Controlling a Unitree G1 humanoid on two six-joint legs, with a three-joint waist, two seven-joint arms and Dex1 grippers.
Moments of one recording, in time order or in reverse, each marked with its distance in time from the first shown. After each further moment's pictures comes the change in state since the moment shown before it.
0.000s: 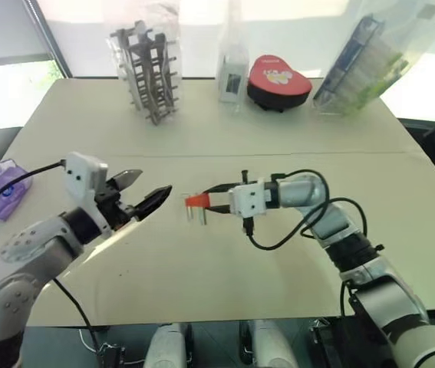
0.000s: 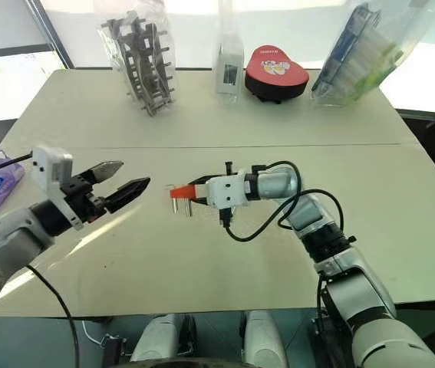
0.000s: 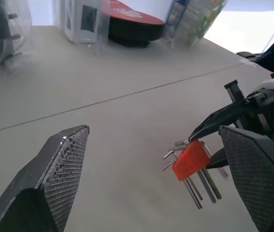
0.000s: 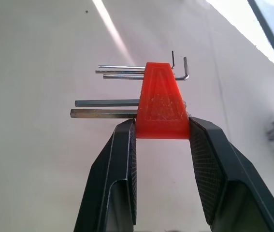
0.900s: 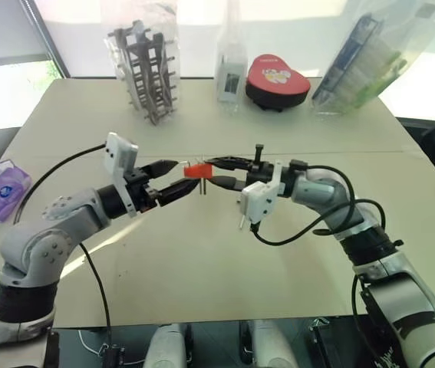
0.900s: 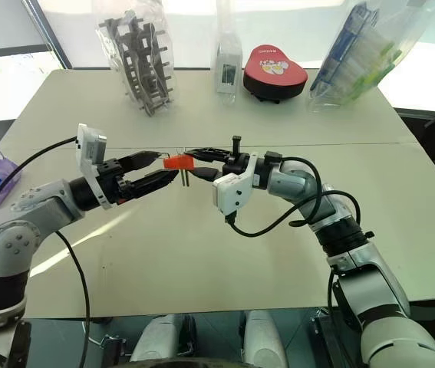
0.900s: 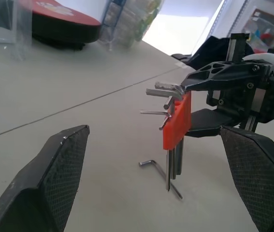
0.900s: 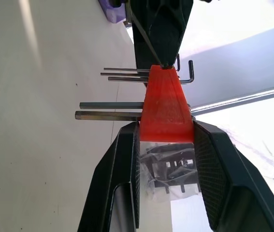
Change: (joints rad) left arm -0.248 -0.078 -0.155 0.236 0.045 0.032 -0.223; right arm -0.014 -0.054 -0.039 -0.040 -0.184 -0.333 -0.350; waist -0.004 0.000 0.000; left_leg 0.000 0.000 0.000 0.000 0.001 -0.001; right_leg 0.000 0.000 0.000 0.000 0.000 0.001
